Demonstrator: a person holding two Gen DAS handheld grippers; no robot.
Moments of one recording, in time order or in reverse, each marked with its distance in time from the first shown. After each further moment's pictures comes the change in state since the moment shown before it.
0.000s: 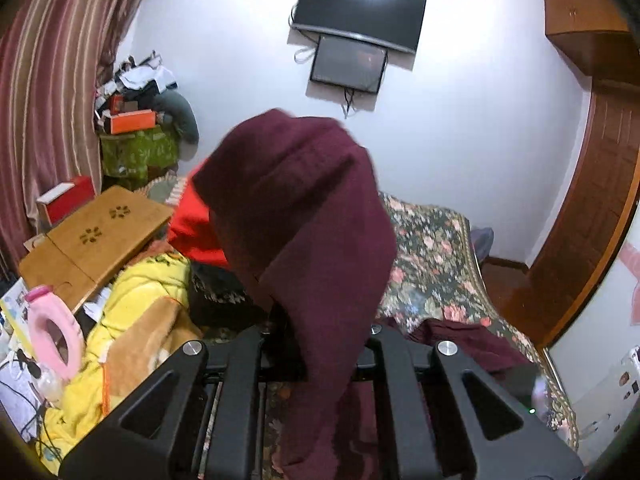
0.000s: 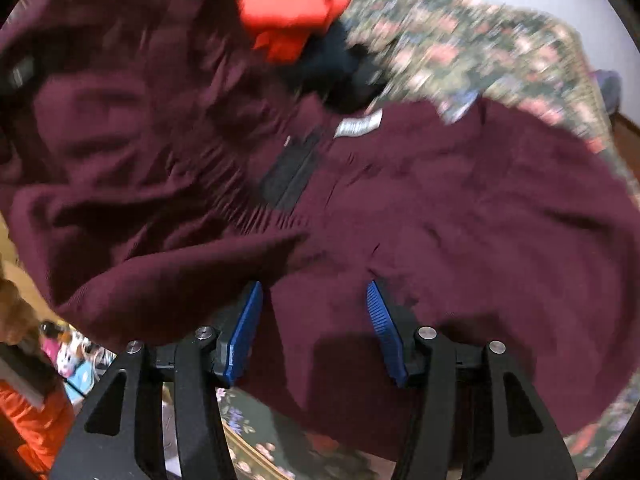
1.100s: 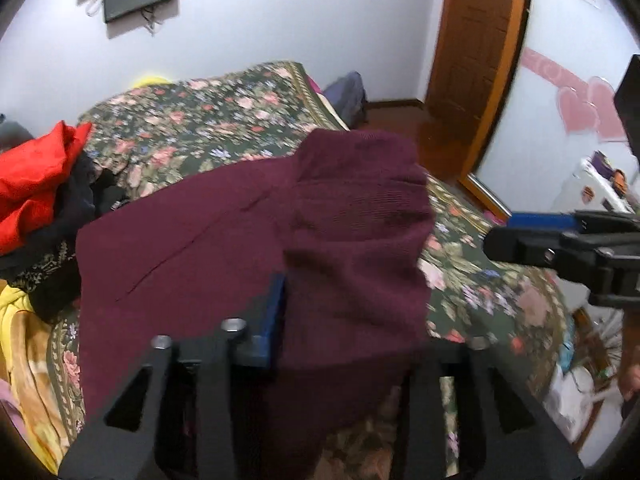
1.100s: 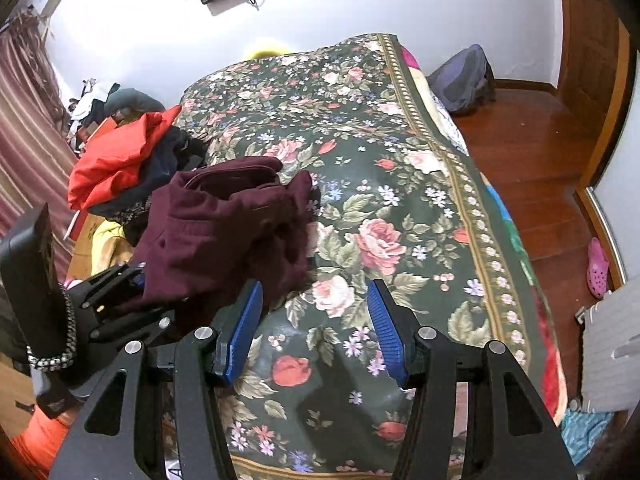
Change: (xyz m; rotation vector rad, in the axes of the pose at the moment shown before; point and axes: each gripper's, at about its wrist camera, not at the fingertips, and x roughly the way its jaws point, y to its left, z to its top) left arm 0.084 -0.221 -0.127 0.481 0.402 -0.352; right arm -0.178 -0.158 -0.075 0.301 -0.318 -0.257
